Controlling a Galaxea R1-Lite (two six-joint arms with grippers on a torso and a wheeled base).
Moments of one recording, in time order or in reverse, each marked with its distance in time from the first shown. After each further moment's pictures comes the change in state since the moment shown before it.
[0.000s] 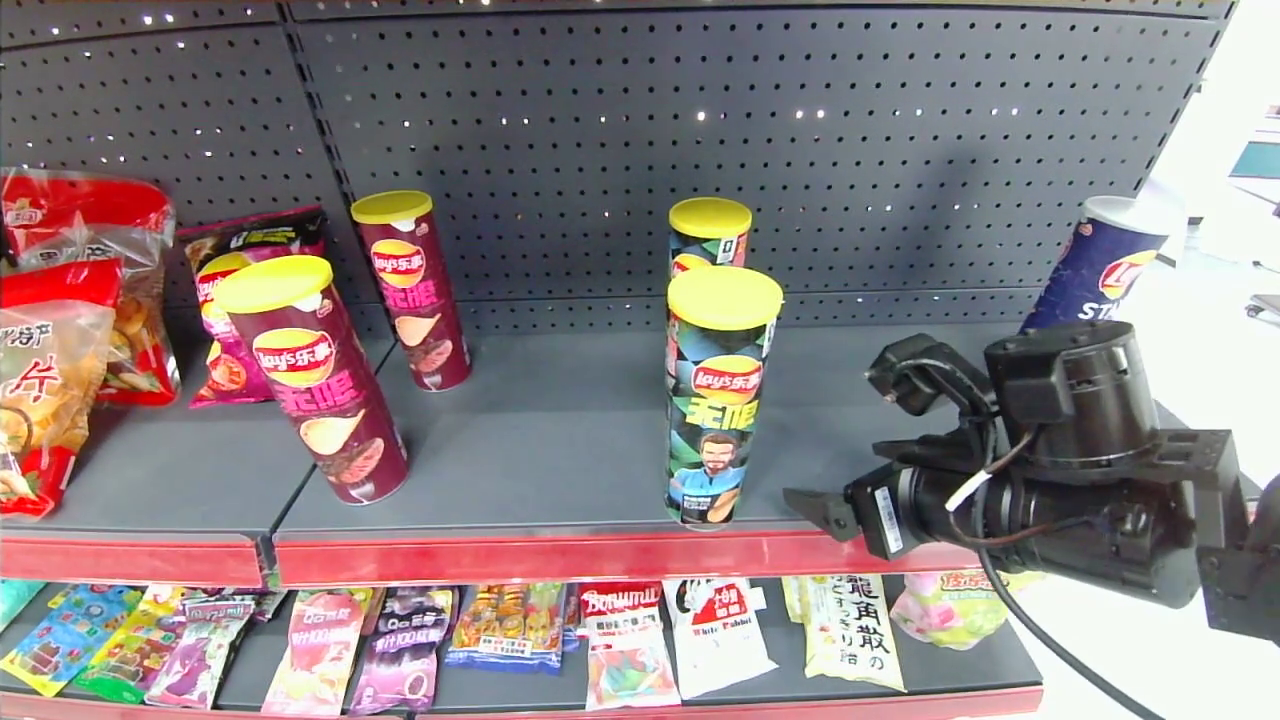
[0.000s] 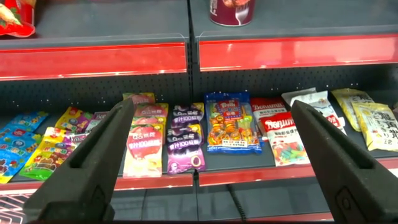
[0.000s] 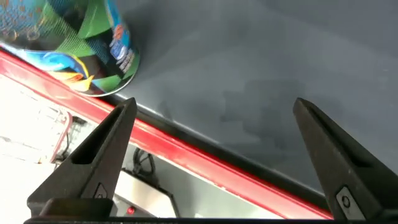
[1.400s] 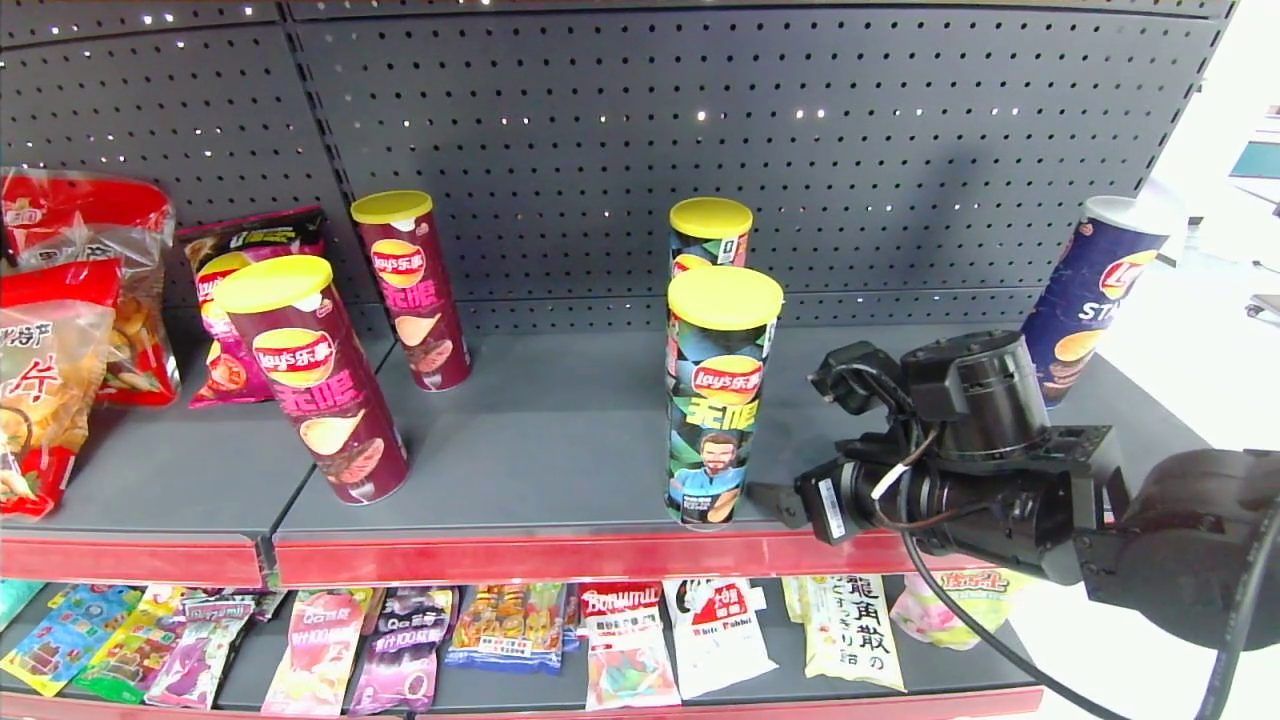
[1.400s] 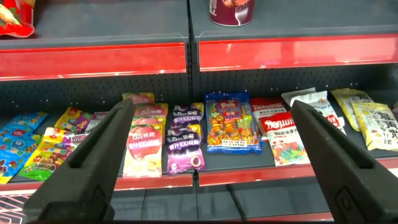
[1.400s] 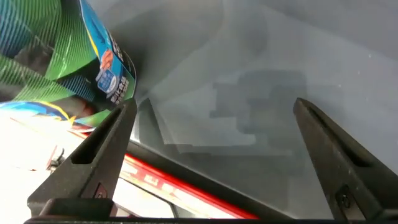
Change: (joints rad) left arm -0.001 0.000 0.000 0.000 0.000 0.000; right arm 0.011 0.137 -0.055 -0.072 -0.026 0.011
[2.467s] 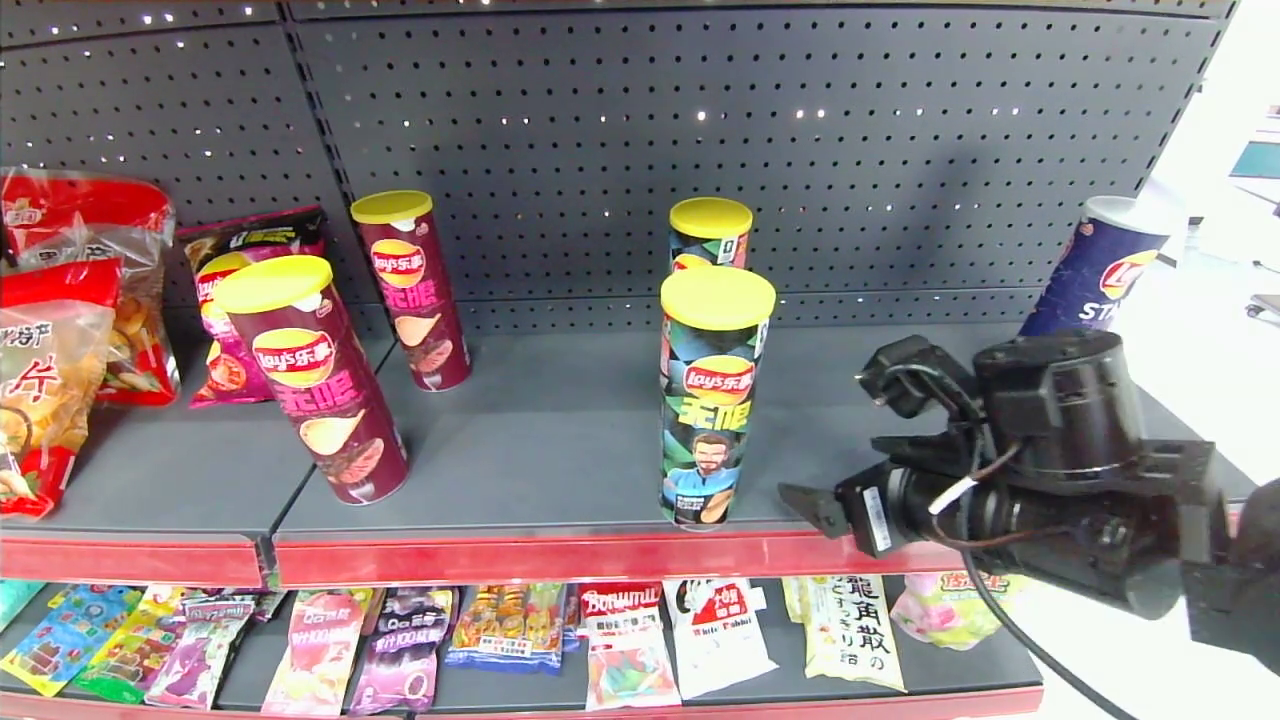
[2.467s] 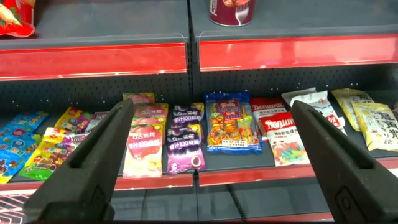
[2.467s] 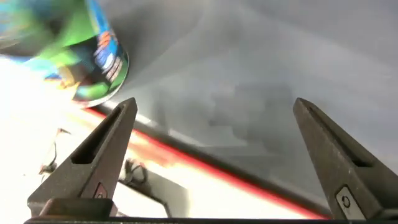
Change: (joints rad) left arm 0.000 0.000 0.000 0.000 0.000 0.000; right arm 0.012 -0.144 0.085 0.010 -0.043 -0.020
